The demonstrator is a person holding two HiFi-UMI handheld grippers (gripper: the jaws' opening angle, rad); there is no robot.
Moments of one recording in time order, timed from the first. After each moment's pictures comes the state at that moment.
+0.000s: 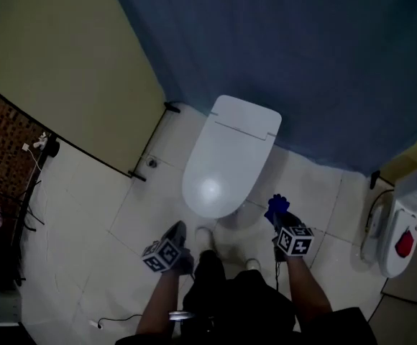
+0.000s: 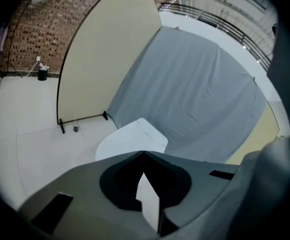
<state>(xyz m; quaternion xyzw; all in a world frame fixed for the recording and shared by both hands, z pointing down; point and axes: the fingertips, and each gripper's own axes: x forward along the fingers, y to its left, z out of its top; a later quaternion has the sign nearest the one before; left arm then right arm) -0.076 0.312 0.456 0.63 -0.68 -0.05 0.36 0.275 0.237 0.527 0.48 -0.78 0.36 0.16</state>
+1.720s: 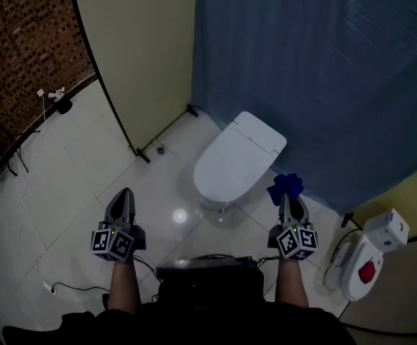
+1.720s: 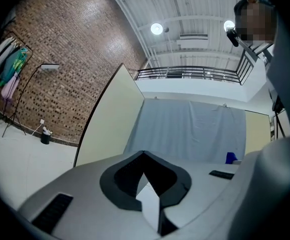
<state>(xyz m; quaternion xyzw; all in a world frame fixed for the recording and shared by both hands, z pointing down) -0.221 0.528 0.189 0.63 -0.75 -0.18 0.04 0.213 0.333 0.213 0.48 -0.87 0.10 -0.04</state>
